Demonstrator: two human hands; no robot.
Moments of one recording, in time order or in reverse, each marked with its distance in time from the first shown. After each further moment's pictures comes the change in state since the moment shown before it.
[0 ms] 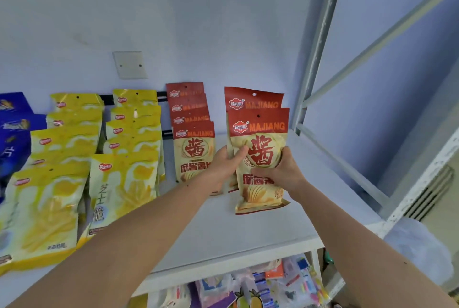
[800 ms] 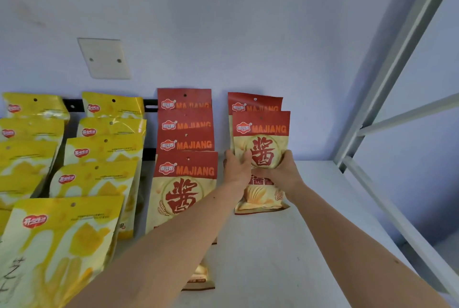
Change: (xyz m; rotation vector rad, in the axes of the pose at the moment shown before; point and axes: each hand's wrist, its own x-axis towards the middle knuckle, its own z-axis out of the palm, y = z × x) left_hand 0.244 -0.045 0.005 -0.044 0.477 -0.127; right_hand 0.273 0.032 0.045 -0.033 -0.078 0.011
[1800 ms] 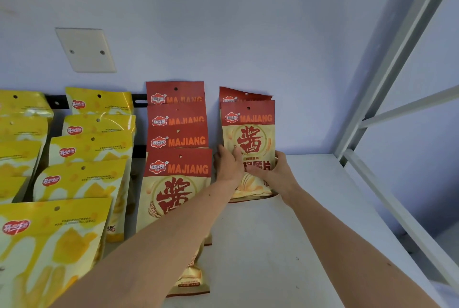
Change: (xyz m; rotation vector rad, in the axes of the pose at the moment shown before) left_hand 0.027 -0.019 0.003 0.260 0.027 0.016; right_hand 0.011 0.027 0.008 0.082 -0.085 0.015
